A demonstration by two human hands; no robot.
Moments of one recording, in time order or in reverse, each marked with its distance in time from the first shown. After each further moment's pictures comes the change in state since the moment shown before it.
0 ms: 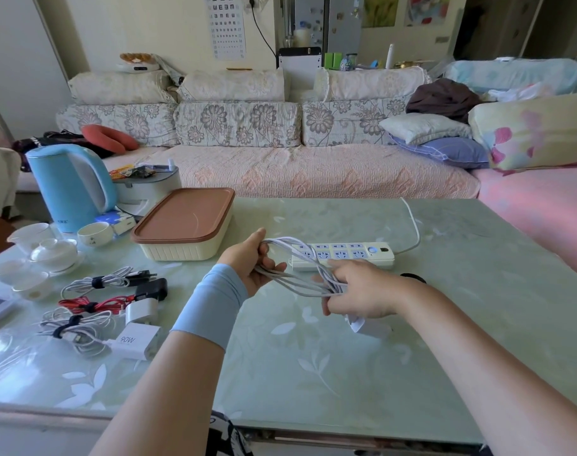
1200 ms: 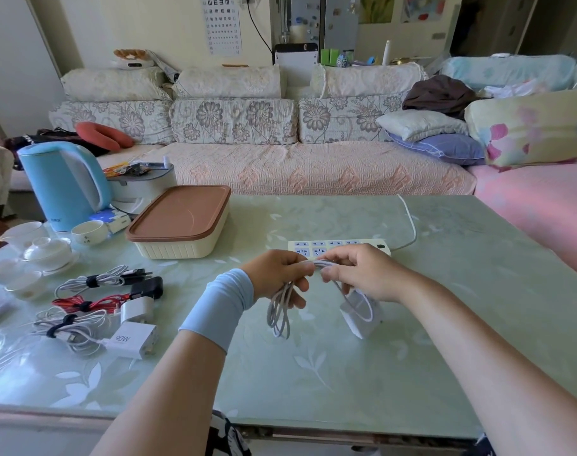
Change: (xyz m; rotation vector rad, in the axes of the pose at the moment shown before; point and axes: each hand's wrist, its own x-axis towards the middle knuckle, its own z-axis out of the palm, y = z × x) left_hand -0.006 -0.022 0.008 0.890 -0.508 0.154; right_hand 0.019 0.029 0.001 0.504 0.178 -0.214
